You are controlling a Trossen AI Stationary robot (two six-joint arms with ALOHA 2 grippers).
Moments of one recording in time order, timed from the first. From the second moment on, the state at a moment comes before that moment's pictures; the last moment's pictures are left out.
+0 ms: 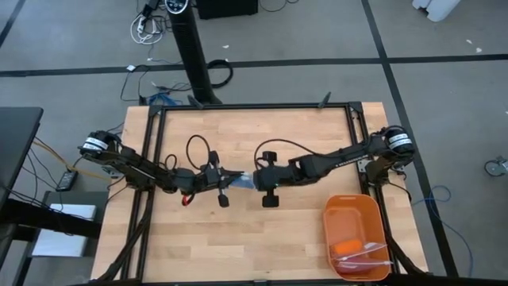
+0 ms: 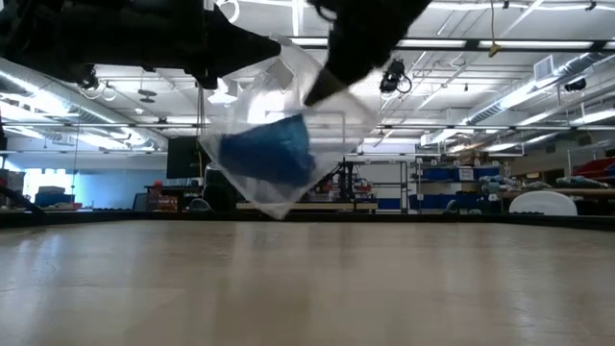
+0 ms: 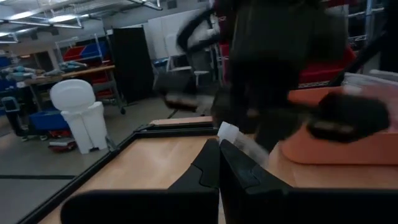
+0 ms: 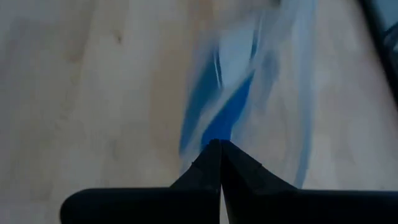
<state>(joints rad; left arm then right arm) -0.27 1.48 0.44 1.16 -0.52 0.17 0.19 1.73 1.31 -0.39 0.32 -0.02</state>
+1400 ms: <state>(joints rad) -0.34 1.68 0.49 1.33 -0.51 0.10 0.32 1.78 1.11 -0.07 0.53 0.12</state>
